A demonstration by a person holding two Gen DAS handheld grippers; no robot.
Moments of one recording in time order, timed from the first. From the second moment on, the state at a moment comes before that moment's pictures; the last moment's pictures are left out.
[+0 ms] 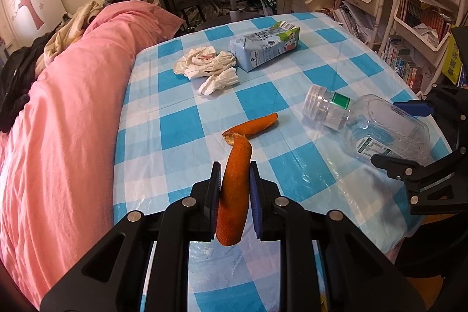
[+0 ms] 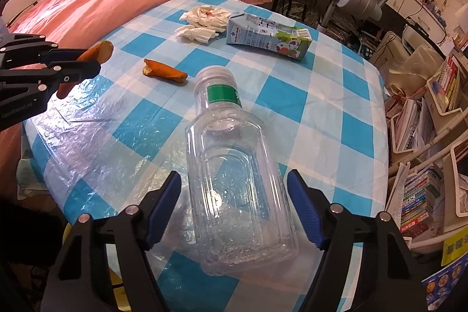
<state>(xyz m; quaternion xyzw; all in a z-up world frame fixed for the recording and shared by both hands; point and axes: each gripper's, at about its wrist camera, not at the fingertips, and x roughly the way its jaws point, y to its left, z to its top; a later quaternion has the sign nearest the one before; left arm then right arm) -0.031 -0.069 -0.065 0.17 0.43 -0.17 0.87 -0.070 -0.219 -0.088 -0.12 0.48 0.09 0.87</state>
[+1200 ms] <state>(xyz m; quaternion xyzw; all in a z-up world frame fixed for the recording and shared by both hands) -0.071 0.024 -0.020 -0.01 0.39 -0.10 0.91 -0.137 -0.170 -0.057 0.09 0.41 0.28 0.86</state>
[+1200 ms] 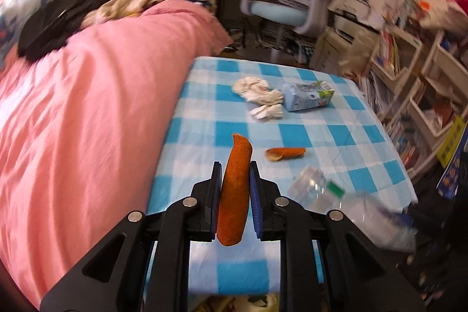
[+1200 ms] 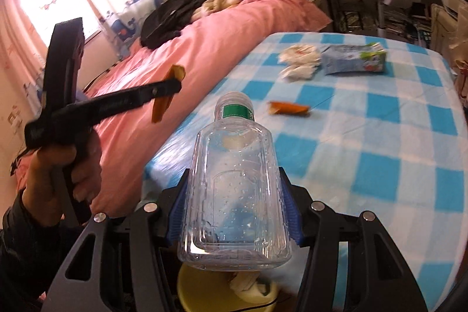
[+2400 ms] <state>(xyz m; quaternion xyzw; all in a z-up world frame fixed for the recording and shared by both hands) -0.252 0.000 -0.105 0.03 0.46 -0.07 0.89 -0.259 -0.160 -0.148 -0.11 0.53 0.04 0.84</state>
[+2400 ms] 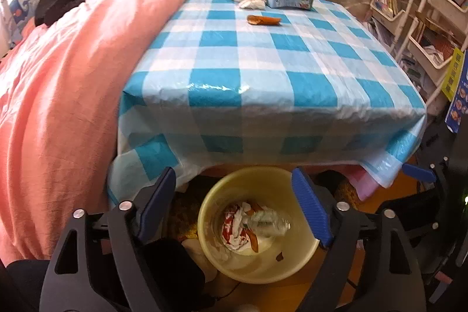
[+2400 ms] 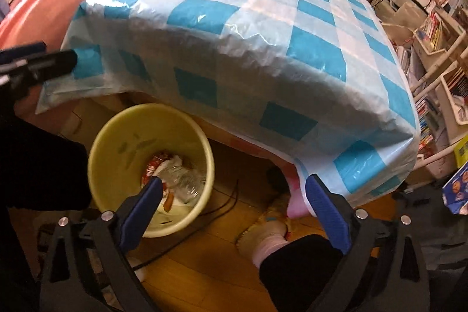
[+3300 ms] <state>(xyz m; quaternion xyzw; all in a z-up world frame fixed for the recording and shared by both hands) -0.251 -0.002 -0.093 0.01 0.43 -0.08 0.90 -0.254 -0.149 -0.149 -0.11 0.52 0.05 0.84</state>
